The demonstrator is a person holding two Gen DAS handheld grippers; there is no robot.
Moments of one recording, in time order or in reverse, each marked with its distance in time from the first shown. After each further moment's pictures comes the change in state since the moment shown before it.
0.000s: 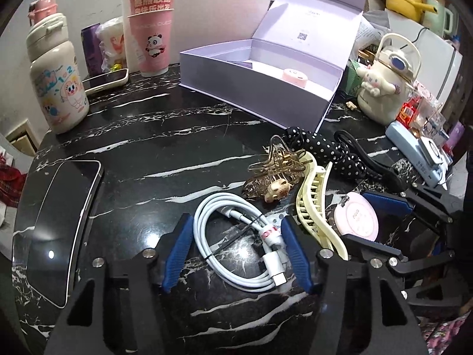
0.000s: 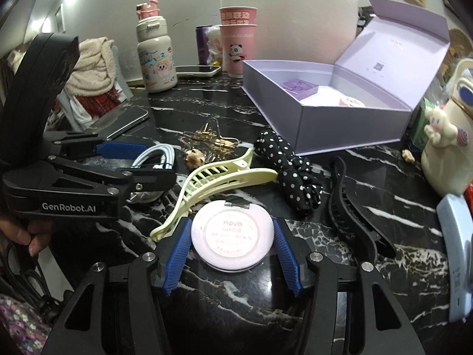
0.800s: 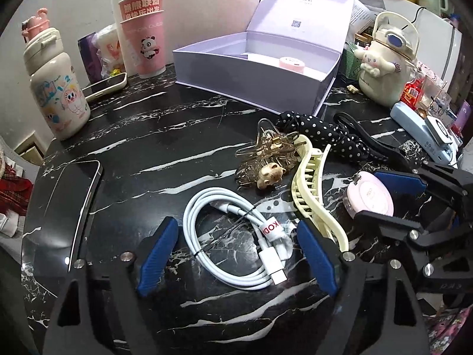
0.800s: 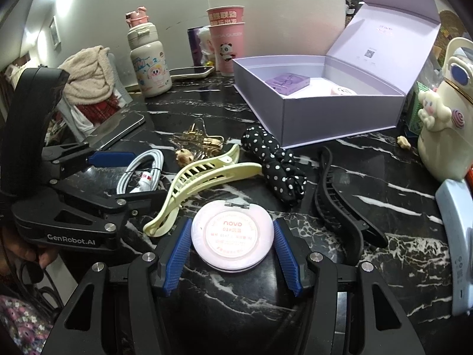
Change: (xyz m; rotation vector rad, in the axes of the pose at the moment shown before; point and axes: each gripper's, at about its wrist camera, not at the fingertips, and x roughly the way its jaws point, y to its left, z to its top) left arm 0.006 -0.018 -0.009 0.070 0.014 0.074; right arm -0.009 -0.015 0.000 0.049 0.009 0.030
